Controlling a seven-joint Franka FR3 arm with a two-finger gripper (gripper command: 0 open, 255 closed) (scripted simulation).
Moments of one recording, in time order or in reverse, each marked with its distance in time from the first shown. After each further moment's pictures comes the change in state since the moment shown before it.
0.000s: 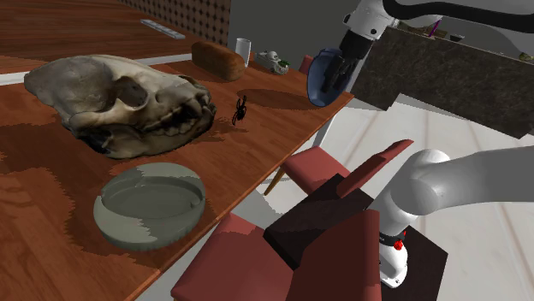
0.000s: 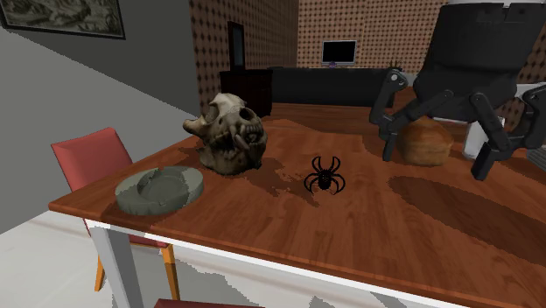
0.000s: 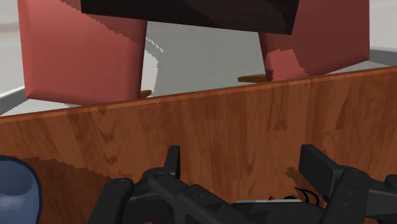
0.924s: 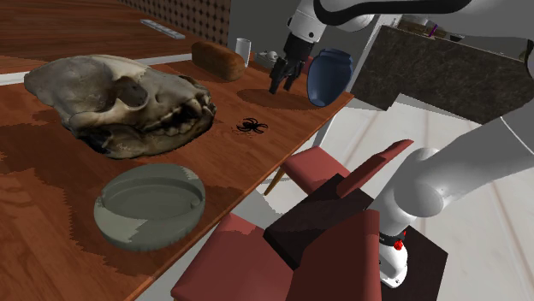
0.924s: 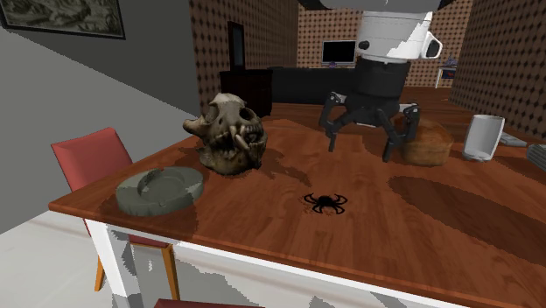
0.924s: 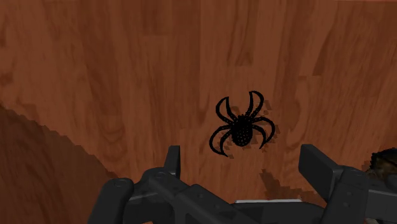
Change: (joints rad) arm 0.092 0.382 0.097 0.169 0.082 0.224 0.027
